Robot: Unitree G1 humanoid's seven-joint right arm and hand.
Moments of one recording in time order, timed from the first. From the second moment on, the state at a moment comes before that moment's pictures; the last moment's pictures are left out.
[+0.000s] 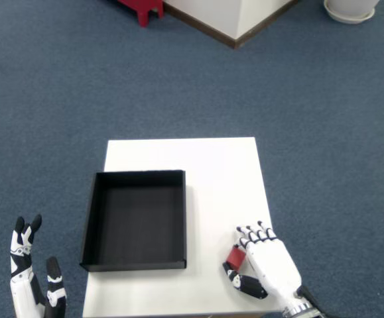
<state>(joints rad) -0.38 -0.22 0.98 1.44 -0.71 -0.46 -1.03</state>
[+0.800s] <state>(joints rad) -0.38 -0.22 0.97 1.44 -0.71 -0.47 -1.05</state>
